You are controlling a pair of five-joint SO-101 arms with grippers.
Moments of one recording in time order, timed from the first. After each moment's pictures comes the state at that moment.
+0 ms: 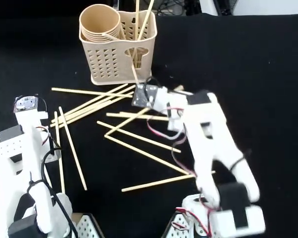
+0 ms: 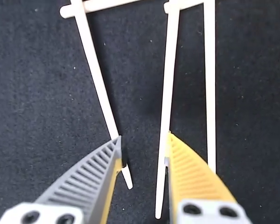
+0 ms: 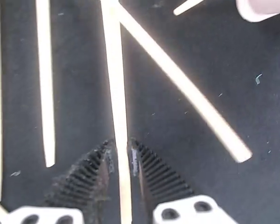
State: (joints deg) left arm -28.1 -31.4 54.0 67.9 -11.3; right arm -8.1 -13.6 37.8 56.3 69.2
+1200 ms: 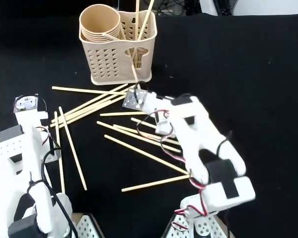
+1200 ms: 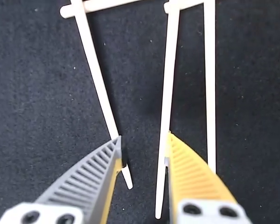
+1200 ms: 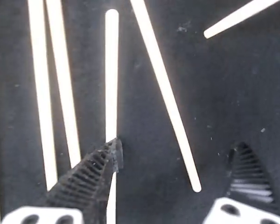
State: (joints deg) left arm -28.1 -31.4 54.0 67.9 -11.3; right arm -13.1 5.1 34.0 46.3 60.8
